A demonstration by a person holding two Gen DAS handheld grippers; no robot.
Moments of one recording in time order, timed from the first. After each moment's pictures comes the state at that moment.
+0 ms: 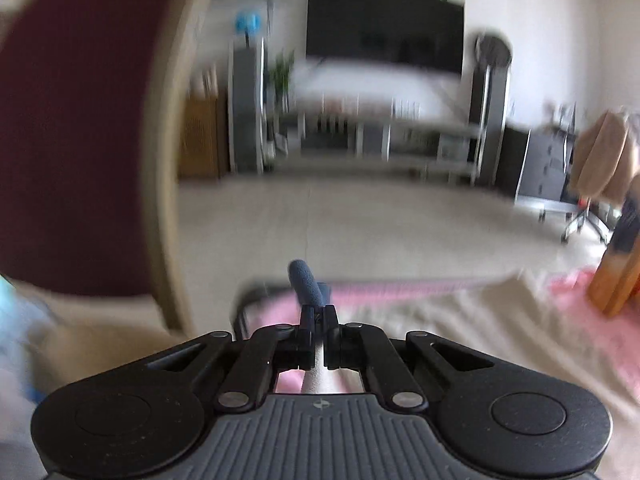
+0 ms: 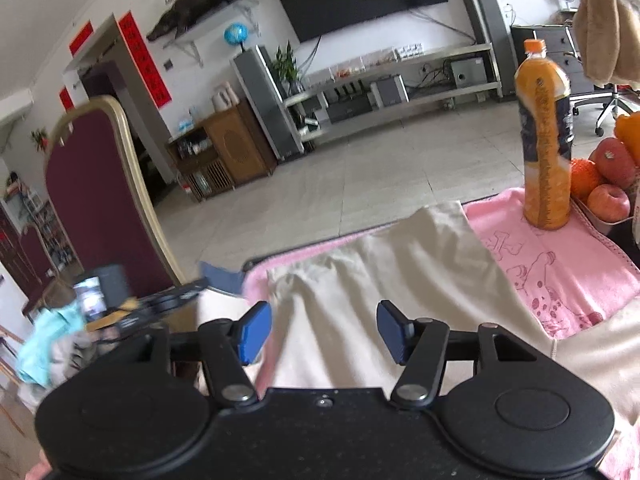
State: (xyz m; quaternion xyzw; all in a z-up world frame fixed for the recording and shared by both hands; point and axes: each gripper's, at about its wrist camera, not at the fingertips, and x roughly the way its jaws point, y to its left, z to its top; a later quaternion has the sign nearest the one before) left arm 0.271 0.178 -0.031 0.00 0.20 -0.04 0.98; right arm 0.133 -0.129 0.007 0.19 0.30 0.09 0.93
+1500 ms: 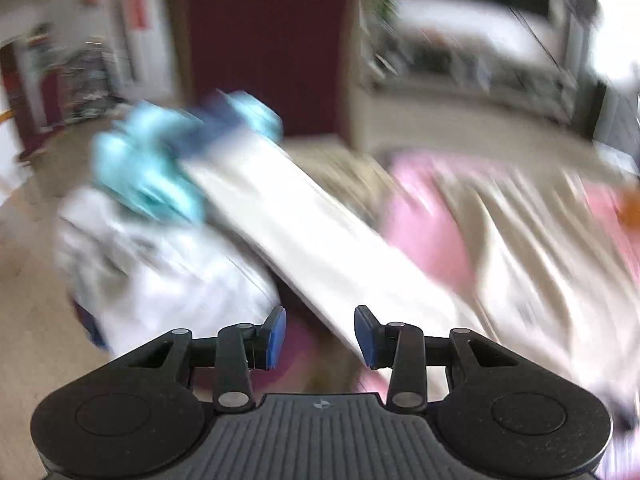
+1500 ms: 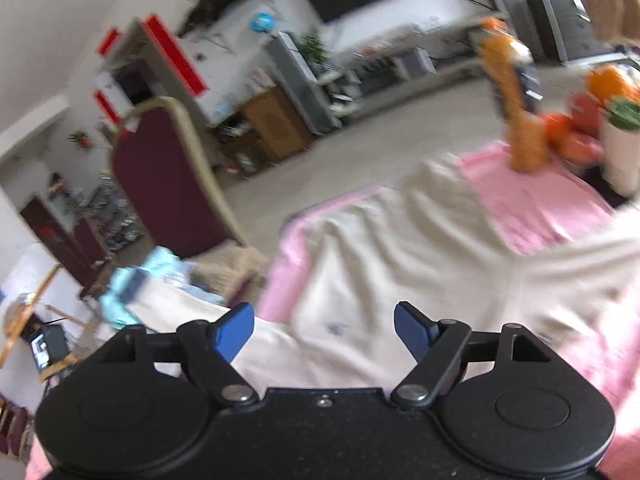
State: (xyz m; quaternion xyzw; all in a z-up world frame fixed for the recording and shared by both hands) left arm 0.060 0.198 -0.052 0.01 0.41 0.08 0.91; right arm 0.005 -0.209 0.010 0.23 0.35 0.13 0.90
